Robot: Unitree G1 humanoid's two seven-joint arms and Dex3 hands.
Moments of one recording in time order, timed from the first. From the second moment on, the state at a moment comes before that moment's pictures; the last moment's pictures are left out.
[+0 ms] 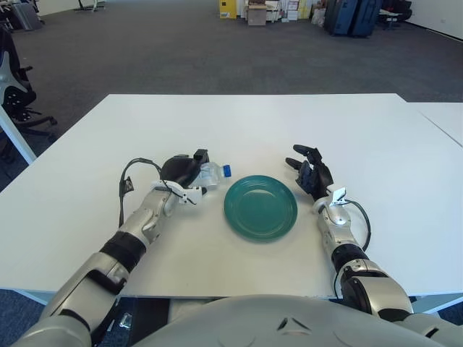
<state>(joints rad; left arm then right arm) -0.18 0.47 -0.47 0.23 0.76 -0.03 0.17 -0.29 -0.01 -0.12 0.99 0.05 -0.68 0.11</state>
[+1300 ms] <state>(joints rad) 0.04 0.37 -0.45 -0.16 0.83 -0.15 0.08 -0.29 -0.01 -0.13 0.98 0.05 -0.66 0.11</state>
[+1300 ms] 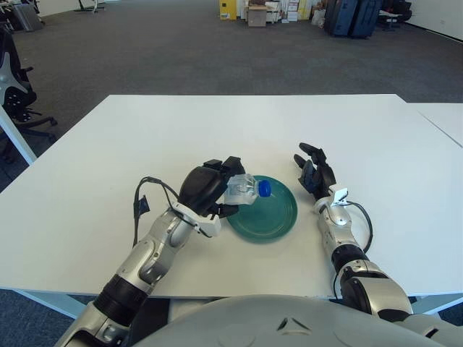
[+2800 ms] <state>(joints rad) -0.20 0.25 -0.64 0.05 0.96 -0.19 -0.13 -0.29 -0.01 -0.13 0.98 0.05 -0.68 0.18</state>
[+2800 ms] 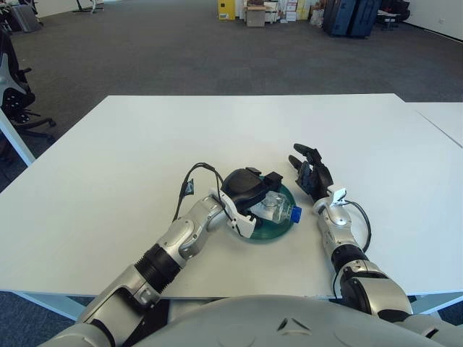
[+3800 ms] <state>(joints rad) -0.21 0.34 -0.56 -0.03 0.82 -0.27 -0.24 -0.28 -0.01 -0.13 0.99 0.05 -0.66 0.16</state>
